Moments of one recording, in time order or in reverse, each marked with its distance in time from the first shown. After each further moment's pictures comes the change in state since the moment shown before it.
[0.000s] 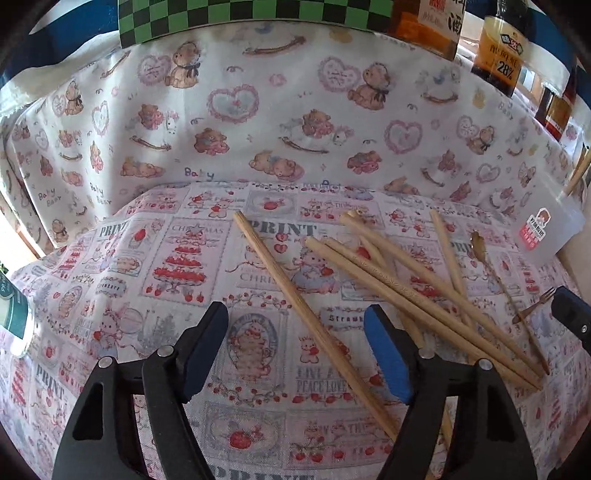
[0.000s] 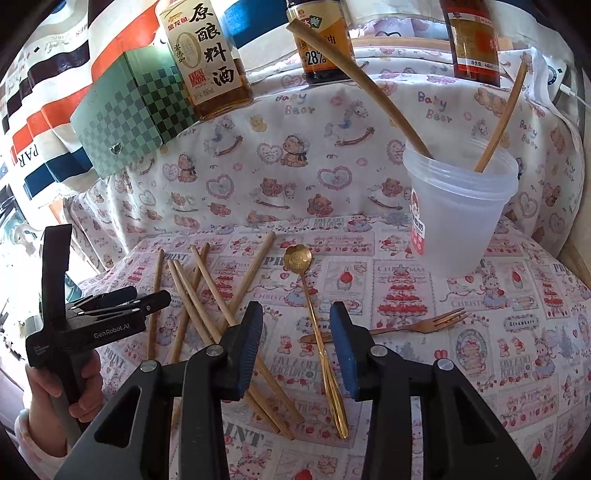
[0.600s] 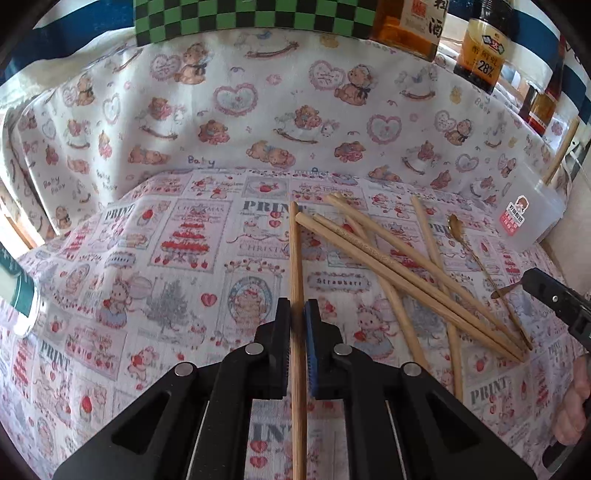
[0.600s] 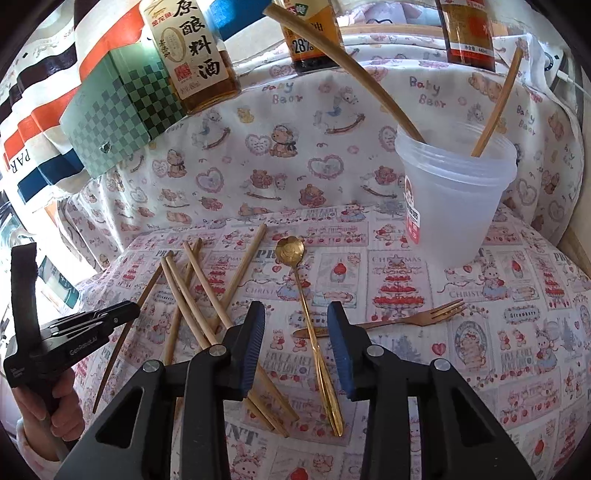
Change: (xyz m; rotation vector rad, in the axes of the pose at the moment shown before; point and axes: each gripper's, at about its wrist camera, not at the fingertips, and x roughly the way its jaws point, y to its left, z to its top) left arm -0.027 0.006 -0.018 -0.008 0.035 -0.046; right arm 0.009 -0.008 0.000 0.034 0.045 -0.012
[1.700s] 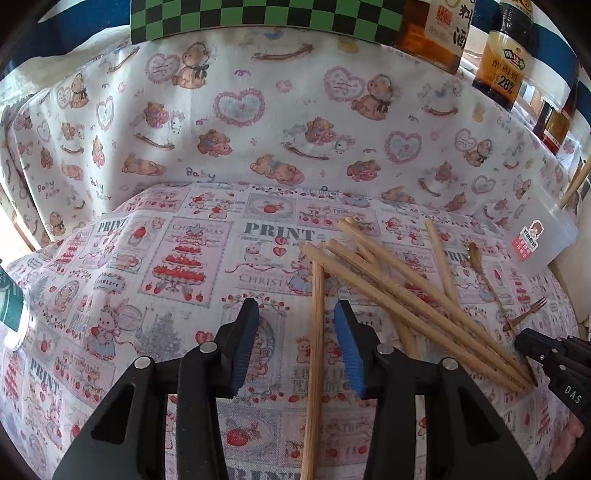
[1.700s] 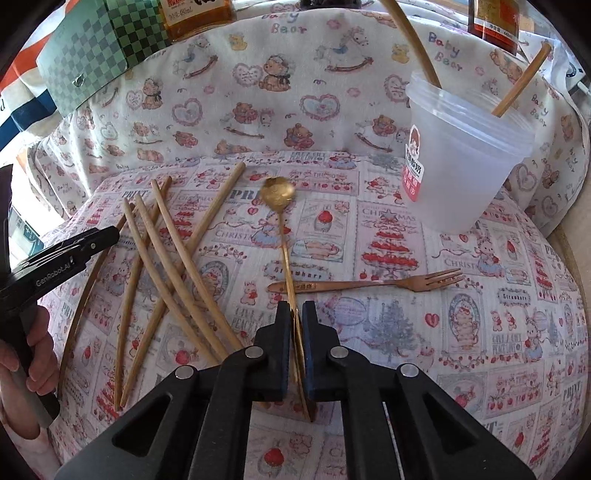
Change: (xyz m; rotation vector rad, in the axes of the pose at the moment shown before) left arm 0.020 0.002 0.018 -0.018 -0.048 0.019; right arm 0.025 0.011 -0.007 -0.095 0.213 -0.123
